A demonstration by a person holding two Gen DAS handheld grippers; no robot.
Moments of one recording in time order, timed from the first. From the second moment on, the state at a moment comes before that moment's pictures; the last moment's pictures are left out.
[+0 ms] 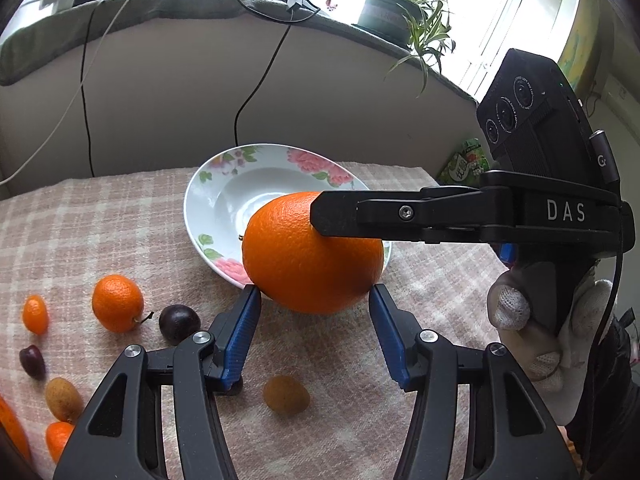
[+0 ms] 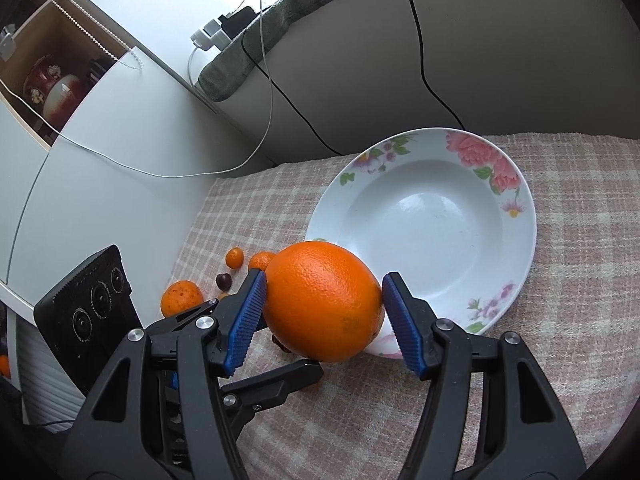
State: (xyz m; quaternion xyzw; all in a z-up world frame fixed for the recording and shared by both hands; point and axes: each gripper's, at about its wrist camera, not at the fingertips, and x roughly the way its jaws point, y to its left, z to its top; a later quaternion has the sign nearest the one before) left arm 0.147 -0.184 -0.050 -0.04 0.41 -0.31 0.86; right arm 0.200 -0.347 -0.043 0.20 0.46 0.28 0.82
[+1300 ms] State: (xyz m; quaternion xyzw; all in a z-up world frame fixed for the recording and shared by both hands) left arm 0.081 -0.120 -0.026 -0.03 0.37 -0.25 0.89; right arm 0.118 -0.355 -0.015 0.13 0.38 0.17 0.90
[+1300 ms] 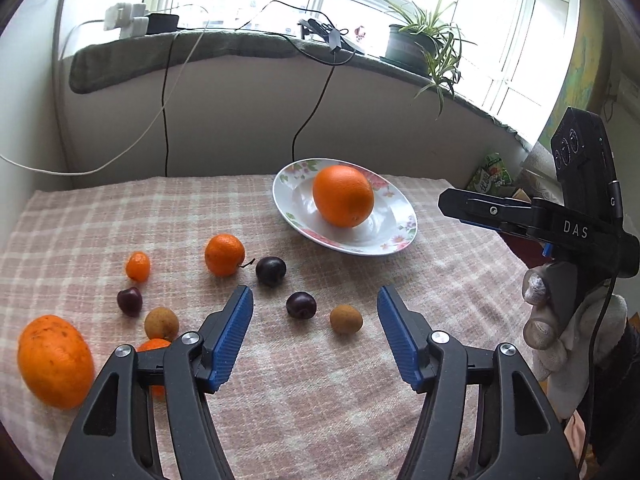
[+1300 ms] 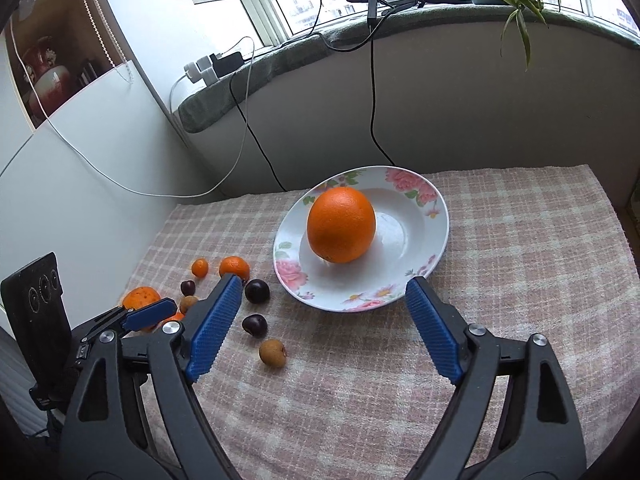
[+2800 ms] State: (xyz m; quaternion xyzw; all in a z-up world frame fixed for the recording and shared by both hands) left arm 0.045 0.064 -0.068 -0.11 0.39 -0.07 0.91; right arm 0.123 -0.140 -0.033 0.01 0.43 0.34 0.84
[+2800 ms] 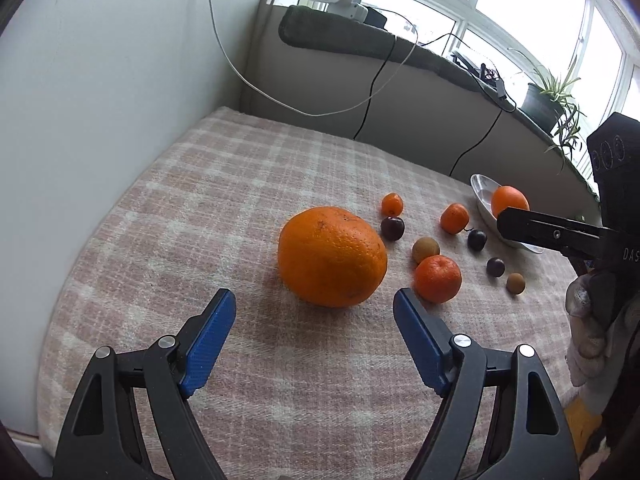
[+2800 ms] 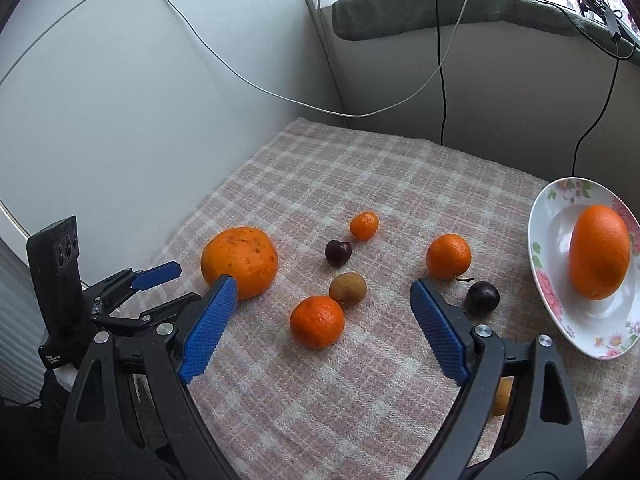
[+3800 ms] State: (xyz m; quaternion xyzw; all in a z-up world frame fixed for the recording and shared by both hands) left arm 0.076 0.064 -0.087 -0.16 0.42 -0.11 0.89; right arm 0.171 -0.048 -0.087 0.07 0.54 0.44 0.71
